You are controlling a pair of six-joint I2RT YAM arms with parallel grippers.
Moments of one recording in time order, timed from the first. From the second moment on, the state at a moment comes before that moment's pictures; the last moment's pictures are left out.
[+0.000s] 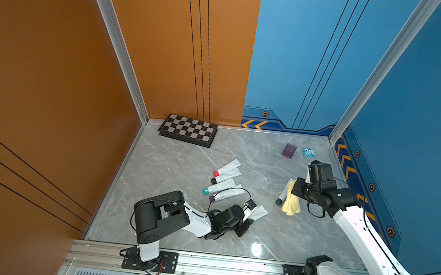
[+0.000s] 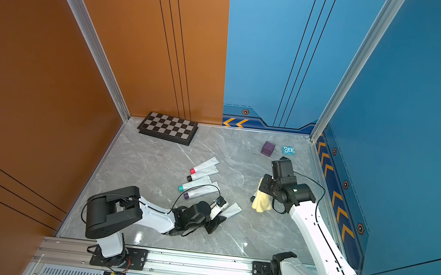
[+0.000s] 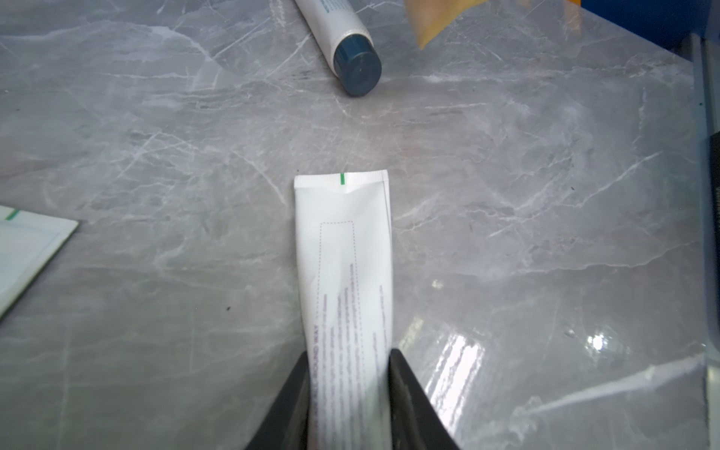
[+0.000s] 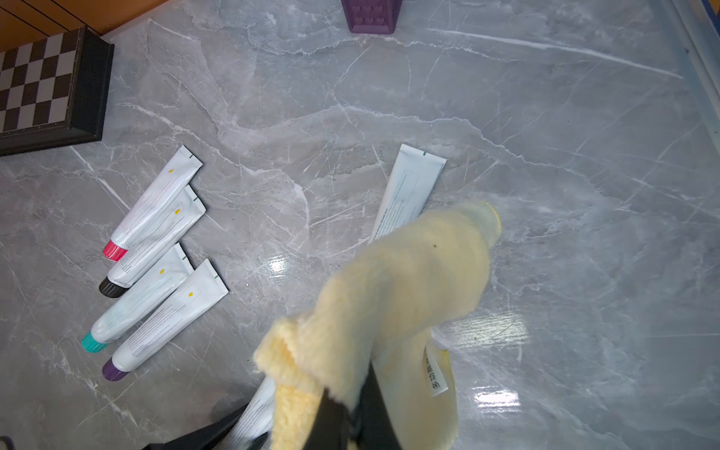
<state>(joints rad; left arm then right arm) -1.09 1.80 0.64 0.52 -0.06 -0.24 0.25 1.07 0.99 -0.85 0.04 0.50</state>
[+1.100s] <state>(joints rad) -0.91 2.33 1.66 -0.09 0.11 -0.08 0.34 0.94 0.84 -0.88 -0.04 0.50</state>
